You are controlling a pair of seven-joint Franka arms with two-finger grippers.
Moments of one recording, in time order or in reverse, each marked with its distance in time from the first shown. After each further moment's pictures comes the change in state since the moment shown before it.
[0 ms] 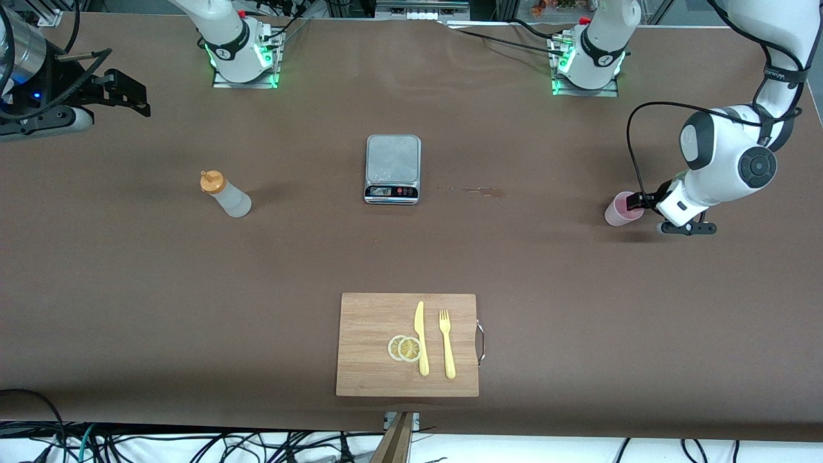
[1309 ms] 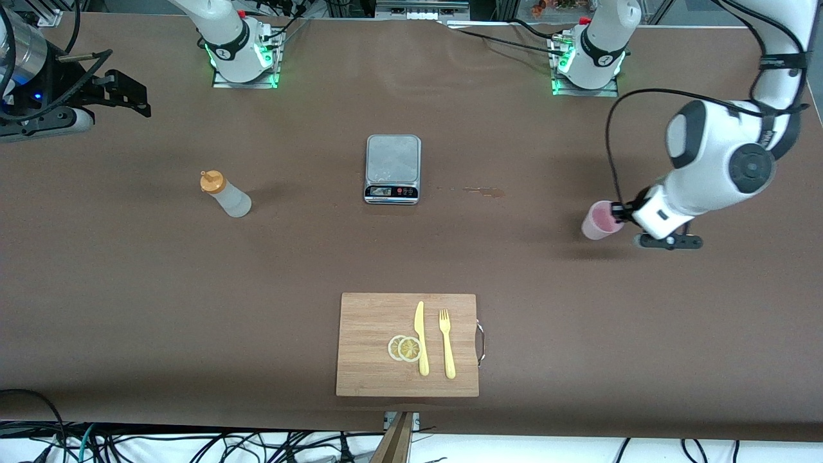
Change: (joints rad) left arm -0.287 -0.047 -0.018 0.286 -0.087 -0.281 -0.283; right arm 0.000 0.001 -0.001 -0.002 0.001 0.000 0.000
